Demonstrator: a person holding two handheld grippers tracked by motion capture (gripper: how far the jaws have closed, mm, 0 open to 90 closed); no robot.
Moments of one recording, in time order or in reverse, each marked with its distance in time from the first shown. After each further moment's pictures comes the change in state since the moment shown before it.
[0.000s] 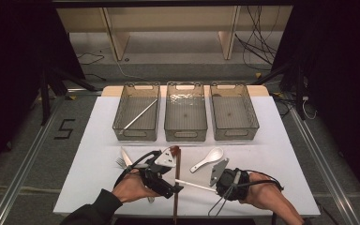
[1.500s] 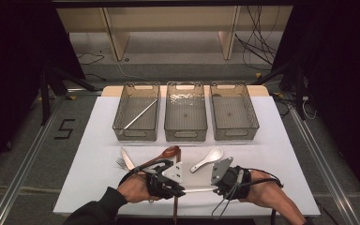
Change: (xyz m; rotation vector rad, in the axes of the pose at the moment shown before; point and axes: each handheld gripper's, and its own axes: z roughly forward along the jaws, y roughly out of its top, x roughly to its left) left arm -0.012 0.002 0.000 0.068 -0.143 0.230; right arm -0.003 0.000 -0.017 -0.083 -0.039 -0.012
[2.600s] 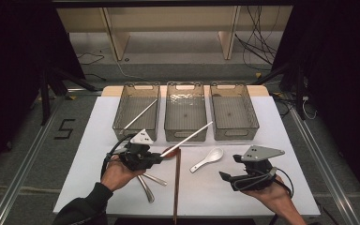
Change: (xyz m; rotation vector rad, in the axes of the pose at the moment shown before) left arm 0.049 -0.032 -0.059 -0.189 0.303 -0.432; right arm -0.016 -0.051 -0.019 -0.444 -0.170 0.499
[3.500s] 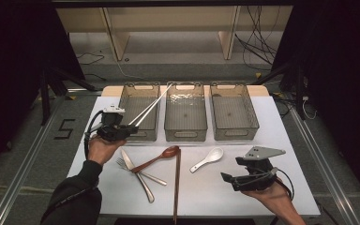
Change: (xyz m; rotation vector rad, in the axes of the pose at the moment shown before) left arm 0.095 0.009 -0.024 -0.079 0.237 -0.262; right arm -0.005 -0.007 0.004 0.027 -0.005 0.079
